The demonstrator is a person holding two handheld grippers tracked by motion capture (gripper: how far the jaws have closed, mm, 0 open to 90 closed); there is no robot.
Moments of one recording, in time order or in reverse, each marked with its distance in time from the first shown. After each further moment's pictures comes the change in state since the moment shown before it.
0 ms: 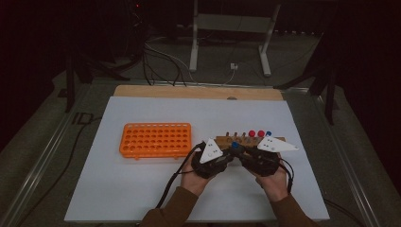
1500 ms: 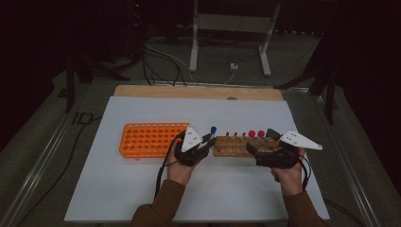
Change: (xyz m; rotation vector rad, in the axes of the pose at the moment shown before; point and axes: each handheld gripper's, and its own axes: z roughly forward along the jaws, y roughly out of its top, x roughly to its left) left arm 0.048 -0.005 -0.027 -0.045 0.193 -0.054; right arm -0.039 0.000 -0.031 -0.091 -0.220 0.056
